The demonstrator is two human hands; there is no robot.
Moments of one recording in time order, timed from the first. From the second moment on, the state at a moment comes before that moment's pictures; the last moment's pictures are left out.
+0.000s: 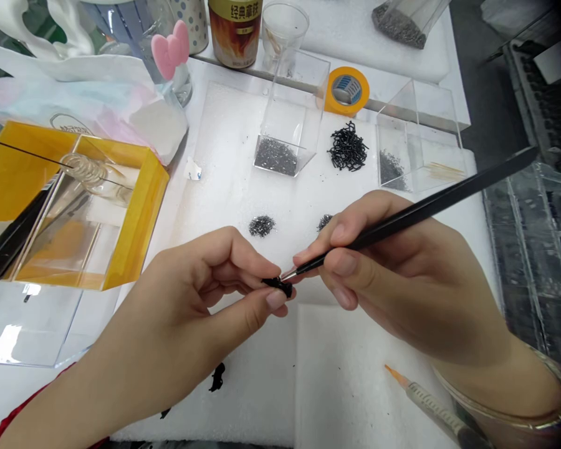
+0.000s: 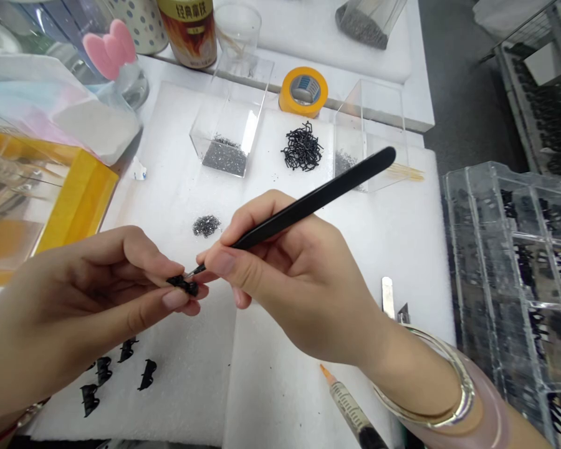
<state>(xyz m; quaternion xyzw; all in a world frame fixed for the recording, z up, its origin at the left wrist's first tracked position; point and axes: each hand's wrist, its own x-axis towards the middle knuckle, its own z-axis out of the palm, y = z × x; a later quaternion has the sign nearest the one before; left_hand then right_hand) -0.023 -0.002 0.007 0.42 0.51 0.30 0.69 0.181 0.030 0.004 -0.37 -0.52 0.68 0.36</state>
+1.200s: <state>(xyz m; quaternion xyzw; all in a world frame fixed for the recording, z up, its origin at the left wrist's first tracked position) -0.022 -0.004 0.004 0.46 0.52 0.31 0.65 0.173 0.026 0.010 -0.41 -0.48 0.68 0.37</state>
